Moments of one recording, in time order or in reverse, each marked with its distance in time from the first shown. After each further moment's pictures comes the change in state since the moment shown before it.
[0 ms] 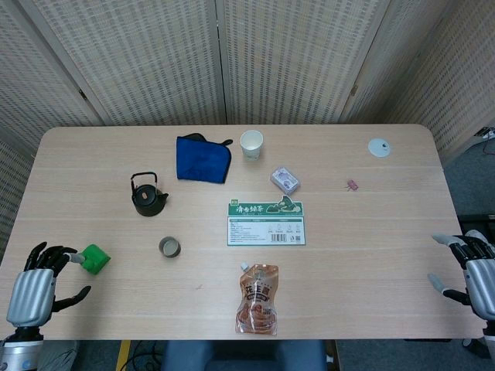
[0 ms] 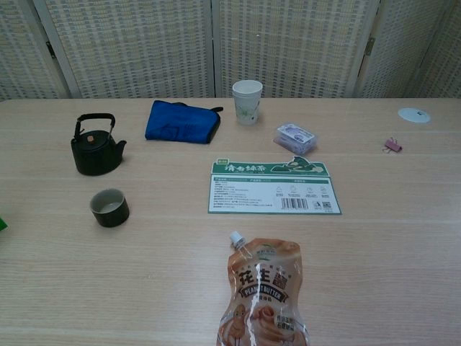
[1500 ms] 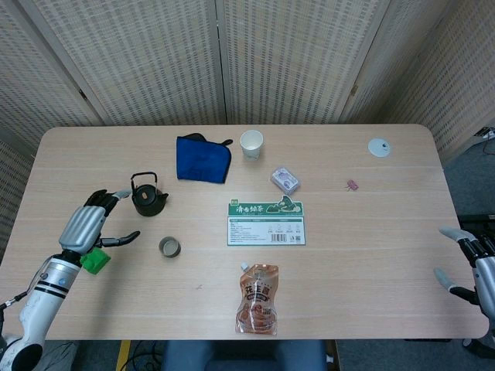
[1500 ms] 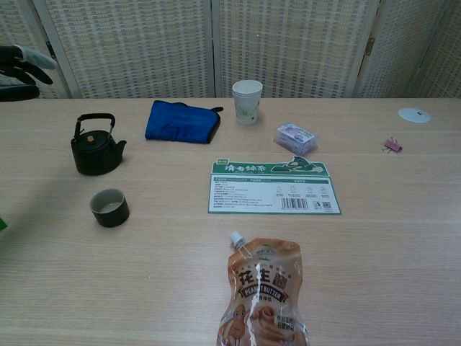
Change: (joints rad) left arm -0.417 0.028 -0.193 0.164 -0.215 -0.527 -0.243; right arm -0.011 0.089 0.016 -0.132 -0.028 0.060 -0.087
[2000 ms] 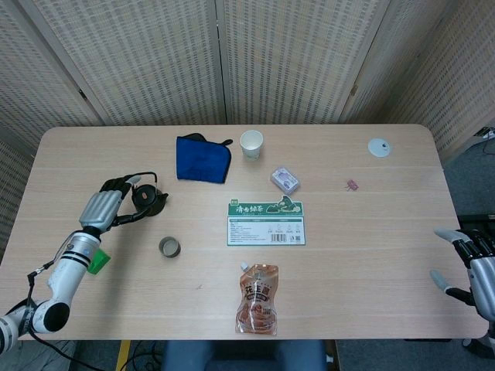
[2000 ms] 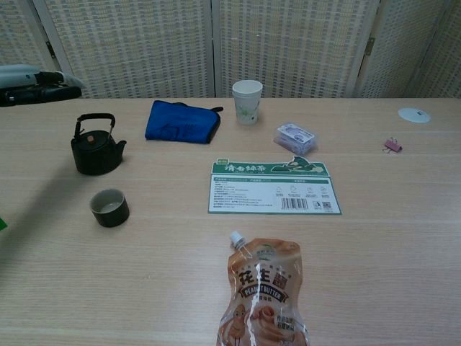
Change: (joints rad) left arm -0.182 -0.138 -0.026 0.204 -0.304 -0.181 0.166; right arm 0.004 0.000 -0.006 -0.009 -0.005 -0.012 -0.010
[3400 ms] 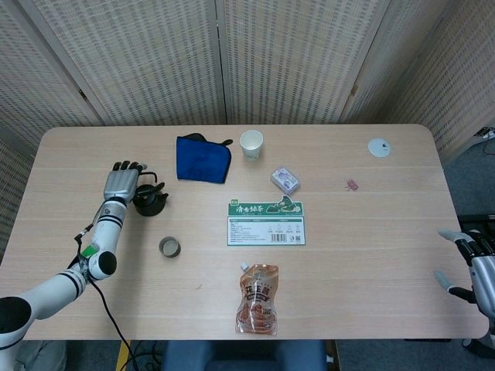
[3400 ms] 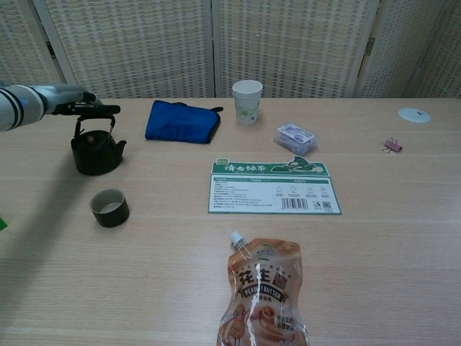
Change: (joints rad) left arm -0.298 -0.350 0.027 0.626 -0.414 -0.204 0.325; right arm 0.007 -0.005 0.001 0.015 0.061 -0.055 -0.012
